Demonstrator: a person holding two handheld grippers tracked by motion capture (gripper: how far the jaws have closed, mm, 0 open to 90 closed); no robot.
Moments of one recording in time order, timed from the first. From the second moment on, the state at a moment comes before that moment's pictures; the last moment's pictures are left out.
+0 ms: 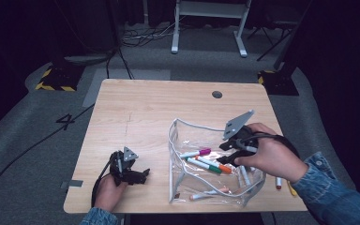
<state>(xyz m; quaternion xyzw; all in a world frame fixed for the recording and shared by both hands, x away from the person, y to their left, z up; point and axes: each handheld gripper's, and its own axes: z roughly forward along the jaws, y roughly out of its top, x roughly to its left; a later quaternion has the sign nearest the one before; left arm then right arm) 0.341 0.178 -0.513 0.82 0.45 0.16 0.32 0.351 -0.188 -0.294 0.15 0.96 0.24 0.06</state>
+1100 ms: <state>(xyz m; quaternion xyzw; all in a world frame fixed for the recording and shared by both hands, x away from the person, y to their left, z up) 0.341 0.178 -0.513 0.82 0.44 0.16 0.32 0.354 -0.407 -0.372 0.46 0.85 0.22 0.10</state>
